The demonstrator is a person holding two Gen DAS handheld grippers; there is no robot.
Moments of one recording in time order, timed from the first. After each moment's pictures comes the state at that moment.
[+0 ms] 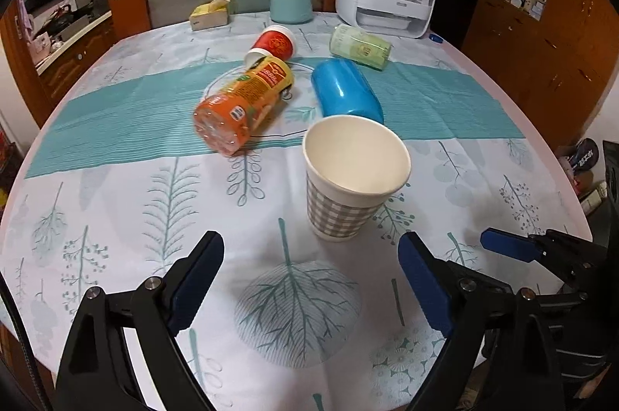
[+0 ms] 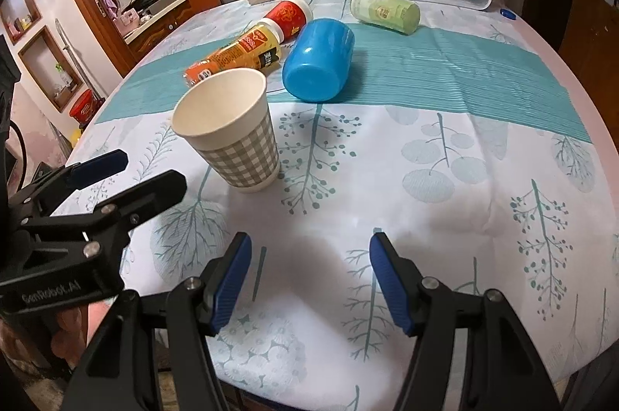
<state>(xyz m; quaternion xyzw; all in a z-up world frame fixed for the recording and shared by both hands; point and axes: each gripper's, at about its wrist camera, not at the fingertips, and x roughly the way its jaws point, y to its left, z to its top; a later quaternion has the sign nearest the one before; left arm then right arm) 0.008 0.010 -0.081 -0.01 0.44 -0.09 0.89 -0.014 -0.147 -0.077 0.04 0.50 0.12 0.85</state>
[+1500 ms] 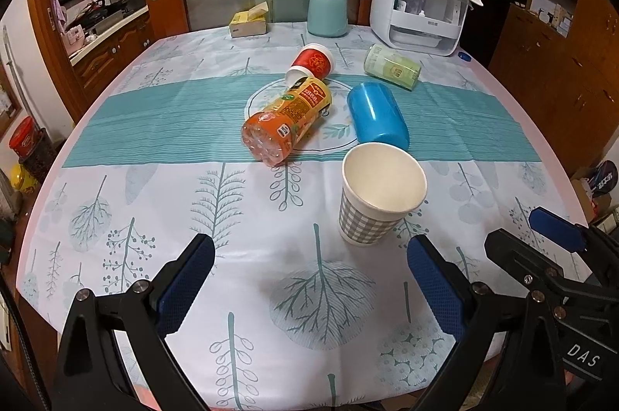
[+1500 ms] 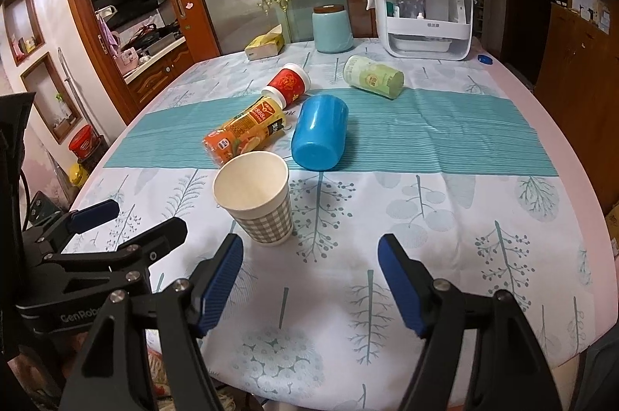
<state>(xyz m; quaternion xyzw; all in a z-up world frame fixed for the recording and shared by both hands) -0.003 0.024 -0.049 -0.01 0.44 -0.03 0.90 -0.026 -0.140 -0.014 0.04 0.43 0.10 0.90</state>
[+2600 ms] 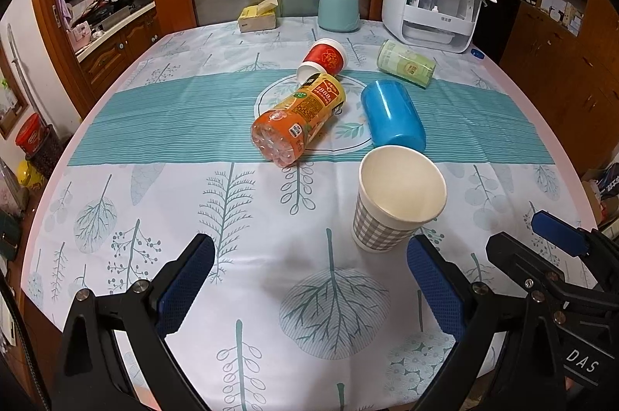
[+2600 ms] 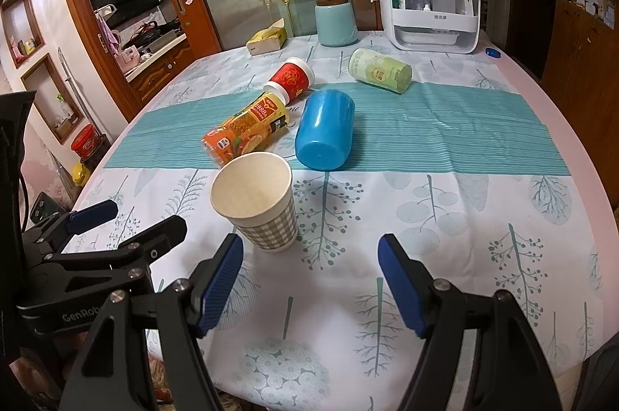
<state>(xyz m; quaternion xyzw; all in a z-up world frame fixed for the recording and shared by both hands) 0.010 0.028 -0.054 -0.01 0.45 -0.01 0.89 -0.015 -0.132 -0.022 0.05 0.44 0.10 0.89</state>
